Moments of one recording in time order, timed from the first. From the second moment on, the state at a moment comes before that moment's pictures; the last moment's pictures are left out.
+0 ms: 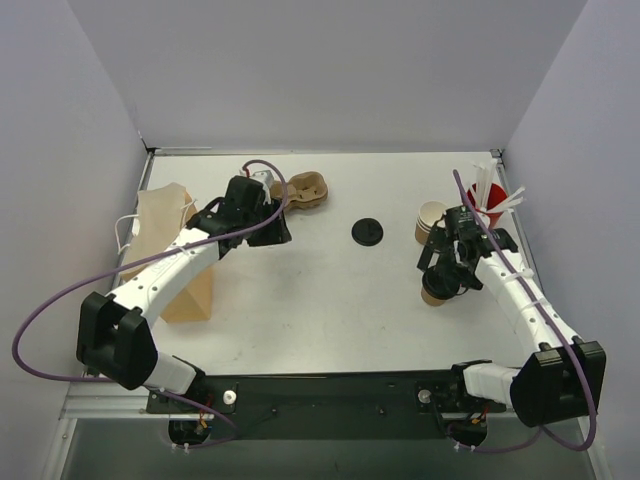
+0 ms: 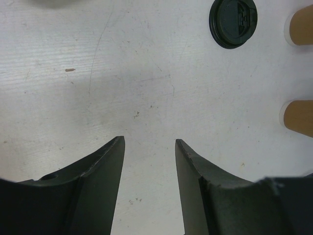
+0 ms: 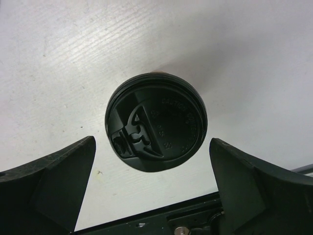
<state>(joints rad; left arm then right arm) -0.48 1.45 1.18 -0.53 0.06 -0.52 0.17 1.22 0.93 -0.89 0.22 0.52</state>
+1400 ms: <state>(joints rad) -0.44 1.23 1.60 -0.79 -0.17 -0.52 0.62 2.48 2.29 -0.43 0.06 0.26</state>
